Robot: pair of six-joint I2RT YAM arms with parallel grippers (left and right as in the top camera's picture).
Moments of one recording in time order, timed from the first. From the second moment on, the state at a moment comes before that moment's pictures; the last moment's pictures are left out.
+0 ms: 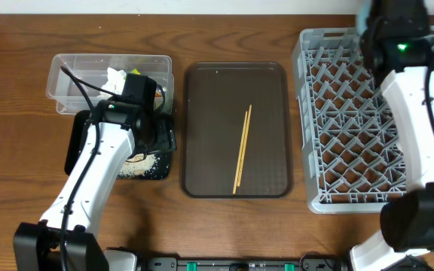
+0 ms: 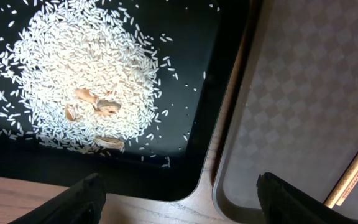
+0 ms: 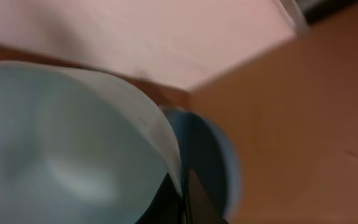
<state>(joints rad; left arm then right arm) -0.16 1.50 1.14 -1.04 0.02 -0.35 0.04 1.79 1.74 -0.51 0.75 -0.51</state>
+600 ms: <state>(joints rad) -0.16 1.50 1.14 -1.04 0.02 -0.35 -0.07 2.04 1.74 -0.41 0.98 -0.68</state>
